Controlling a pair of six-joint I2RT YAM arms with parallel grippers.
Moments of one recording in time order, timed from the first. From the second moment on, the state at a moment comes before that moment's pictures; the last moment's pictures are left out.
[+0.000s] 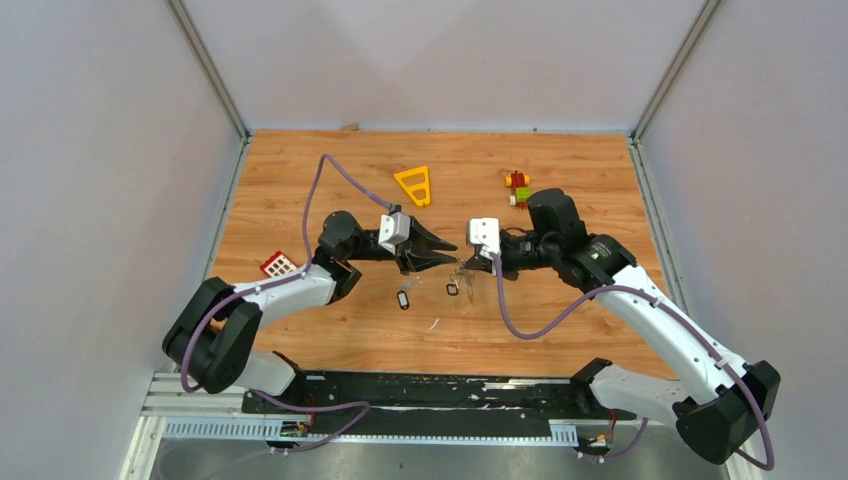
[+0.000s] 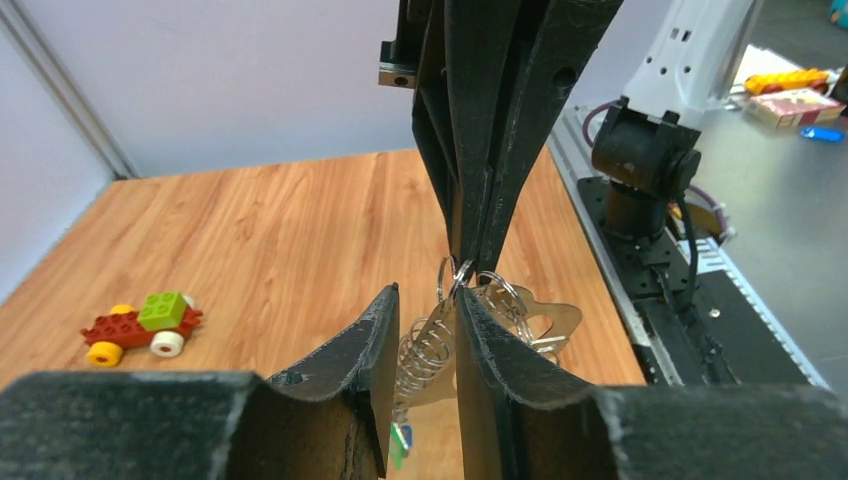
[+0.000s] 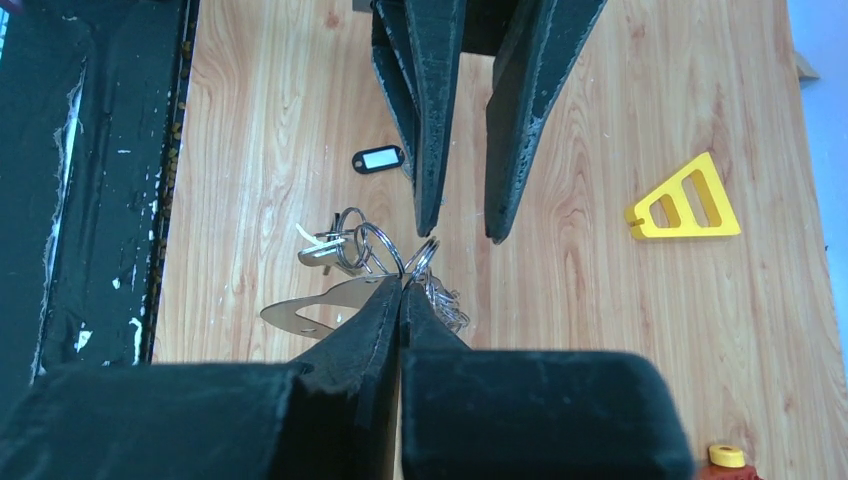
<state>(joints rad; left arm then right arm) -0.62 1.43 0.65 1.06 1.01 -0.13 0.61 1.08 1.05 -0.60 -0.70 -0.76</state>
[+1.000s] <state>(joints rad) -0.66 1.35 0.96 -0.19 1.01 0.88 0.63 1.13 1.07 -0.65 -0.68 -0.76</state>
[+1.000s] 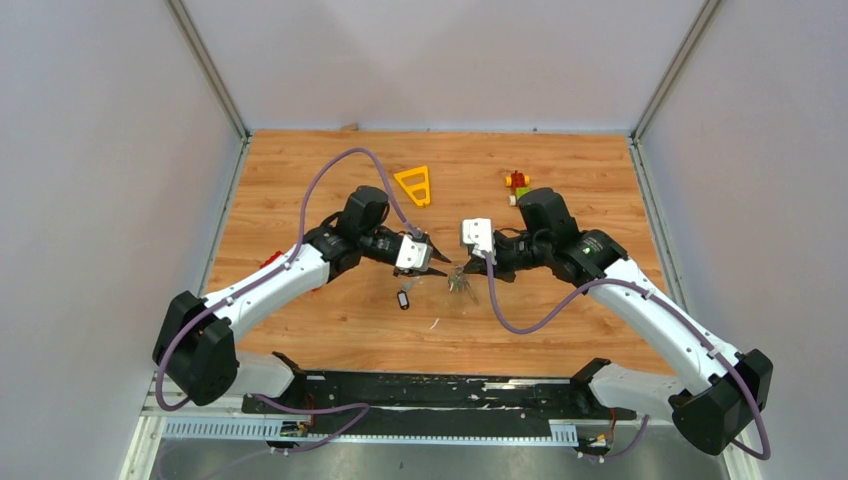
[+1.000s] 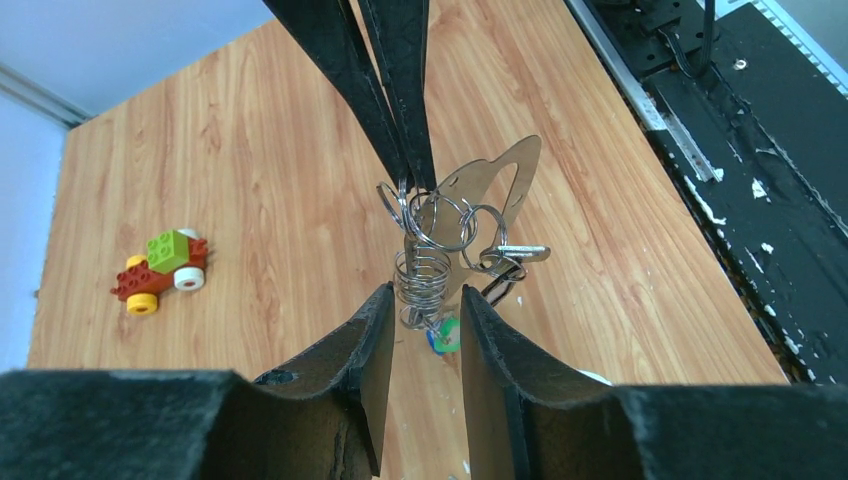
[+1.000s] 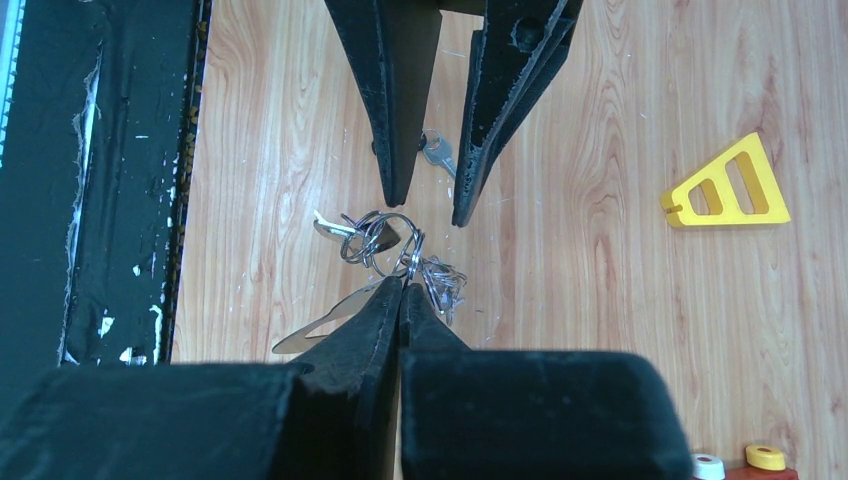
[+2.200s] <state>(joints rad) -0.71 1.38 1.05 -0.20 1.02 0.82 0.63 1.14 1.07 -0.65 -0.70 -0.74</state>
